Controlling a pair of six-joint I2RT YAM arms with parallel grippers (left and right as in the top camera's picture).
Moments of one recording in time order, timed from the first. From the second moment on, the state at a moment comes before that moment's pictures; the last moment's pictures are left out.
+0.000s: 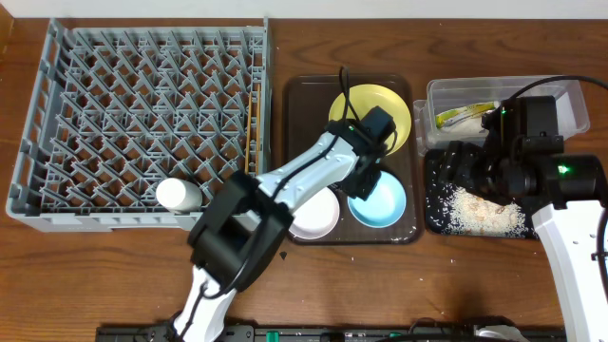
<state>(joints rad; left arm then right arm) -0.74 2.09 1.58 -0.90 0.10 -0.19 0.06 1.27 1.23 -1.13 -0.18 0.44</state>
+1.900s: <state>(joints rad) -0.38 1.94 1.39 -1.05 -1.35 -0.33 0.06 1.27 1.23 -1.12 -0.18 0.44</state>
